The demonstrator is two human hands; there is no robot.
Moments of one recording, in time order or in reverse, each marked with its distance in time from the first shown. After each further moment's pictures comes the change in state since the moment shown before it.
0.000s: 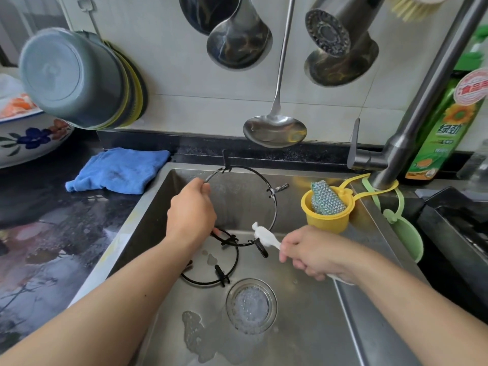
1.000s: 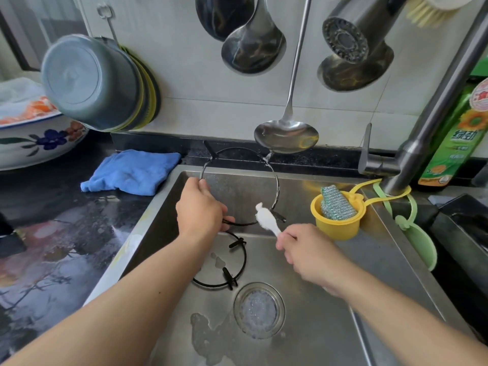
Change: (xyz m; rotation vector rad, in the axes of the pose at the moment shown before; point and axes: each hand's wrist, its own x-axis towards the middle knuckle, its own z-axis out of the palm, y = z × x) left_hand 0.002 0.008 0.003 -0.425 0.095 -0.170; right_hand 0.007 -0.015 0.029 0.071 0.315 -0.161
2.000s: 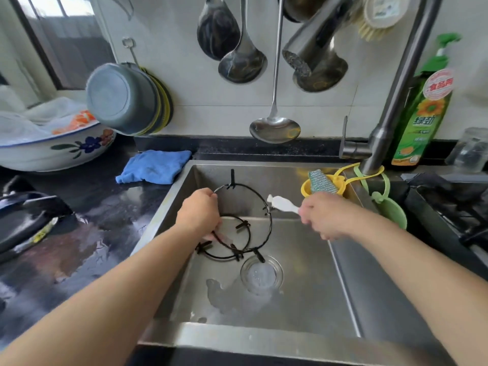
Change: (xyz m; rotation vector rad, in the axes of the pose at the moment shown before) left_hand -0.036 0.001 -0.039 0.496 -0.240 -0.018; right_hand -0.053 -0.020 -0.069 -0.126 -0.044 0.093
